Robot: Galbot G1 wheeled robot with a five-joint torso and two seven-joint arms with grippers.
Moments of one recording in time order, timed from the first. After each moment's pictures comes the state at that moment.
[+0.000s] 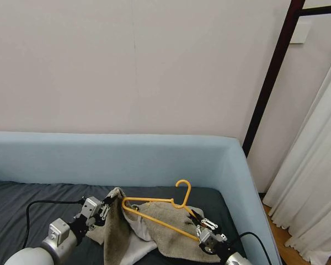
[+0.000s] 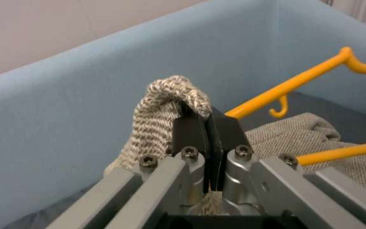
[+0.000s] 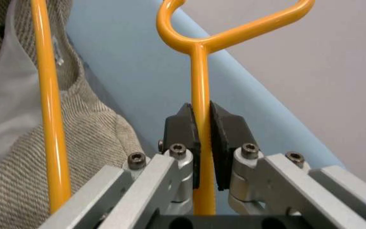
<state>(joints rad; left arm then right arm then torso) 1.47 -0.45 -0.36 -2.15 -0.69 0.02 -0.14 -1.19 0.85 -0.11 1.88 -0.20 0.07 0.22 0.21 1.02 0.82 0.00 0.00</state>
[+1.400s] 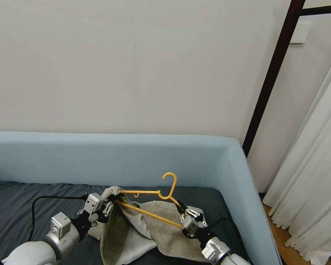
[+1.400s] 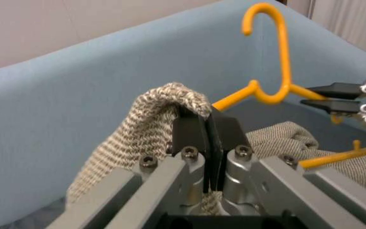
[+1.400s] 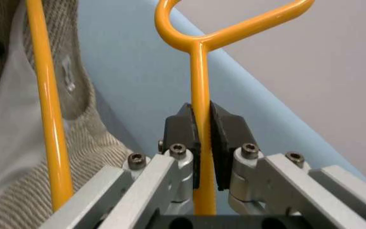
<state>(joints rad) 1.42 -0.40 -0.33 -2.15 -0.77 0.00 -0.12 -0.93 0.95 -0.34 1.72 -0.14 0.05 0.28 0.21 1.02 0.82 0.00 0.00</state>
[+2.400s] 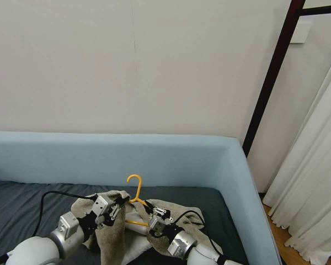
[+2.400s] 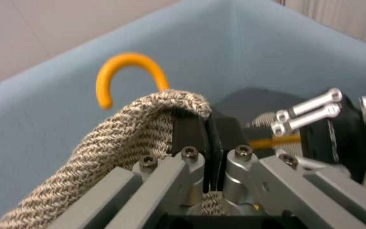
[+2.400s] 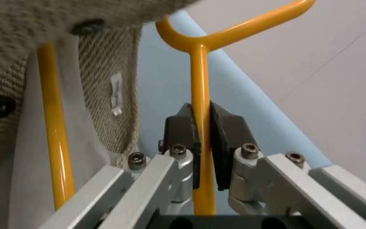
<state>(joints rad) 1.09 -0.31 0.00 -2.14 -0.76 0.00 -0.13 -0.69 1.07 -0.60 1.61 -0.15 0.00 0.27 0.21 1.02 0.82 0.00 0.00</state>
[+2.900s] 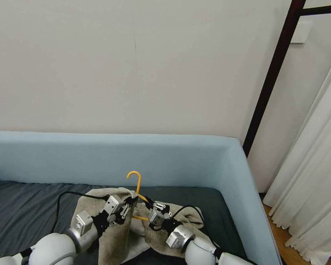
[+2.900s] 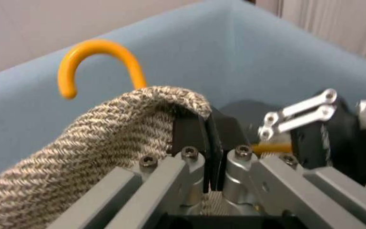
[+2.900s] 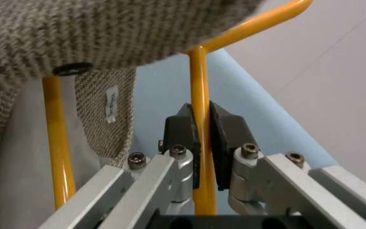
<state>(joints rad) 0.90 -0.43 0.21 -2.04 -0.75 -0.05 -0.13 -0.65 1.07 -0.59 1.59 -0.09 -0.01 0.27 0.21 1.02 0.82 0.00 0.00</state>
